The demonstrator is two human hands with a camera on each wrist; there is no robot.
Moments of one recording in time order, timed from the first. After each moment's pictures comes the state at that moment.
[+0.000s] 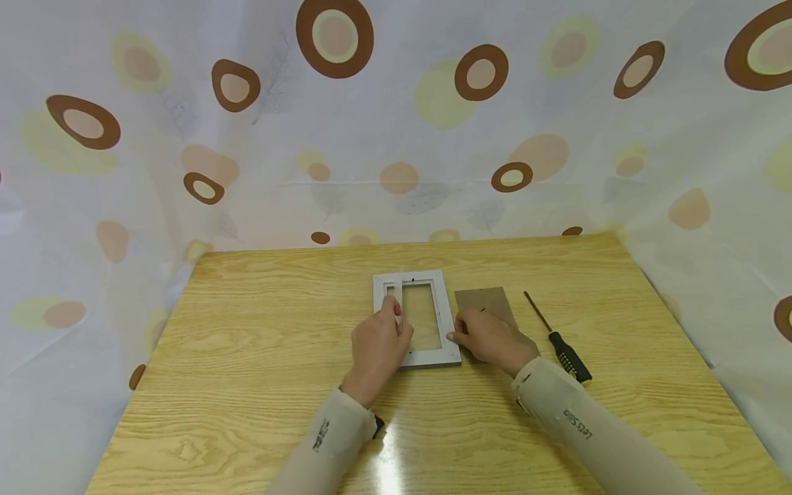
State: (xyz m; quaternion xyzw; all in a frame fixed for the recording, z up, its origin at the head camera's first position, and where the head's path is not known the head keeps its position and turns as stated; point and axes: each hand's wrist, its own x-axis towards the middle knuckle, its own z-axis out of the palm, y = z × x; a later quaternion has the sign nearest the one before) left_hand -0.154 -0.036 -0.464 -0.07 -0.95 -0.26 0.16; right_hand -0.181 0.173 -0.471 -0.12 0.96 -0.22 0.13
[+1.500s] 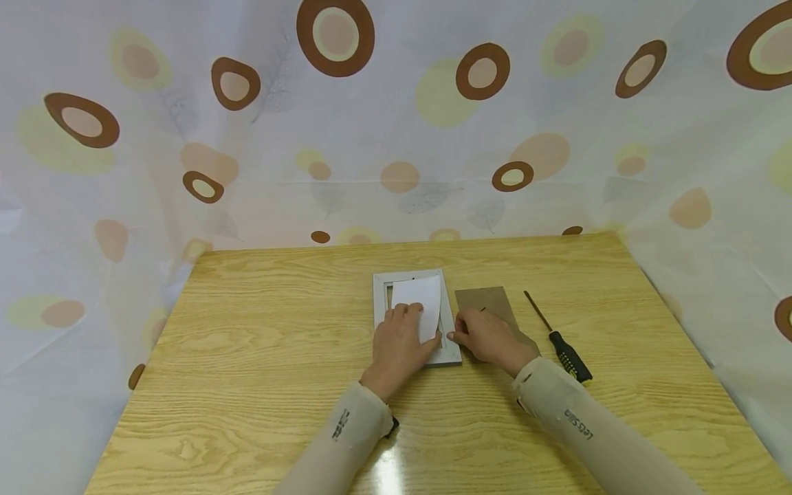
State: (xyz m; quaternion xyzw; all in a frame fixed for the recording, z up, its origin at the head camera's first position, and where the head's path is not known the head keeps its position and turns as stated) left_hand -0.158 -0.010 -0.482 -0.12 -0.97 -0.20 0.06; right_hand -0.182 0.173 -0.470 -0.12 0.96 -0.22 0.13
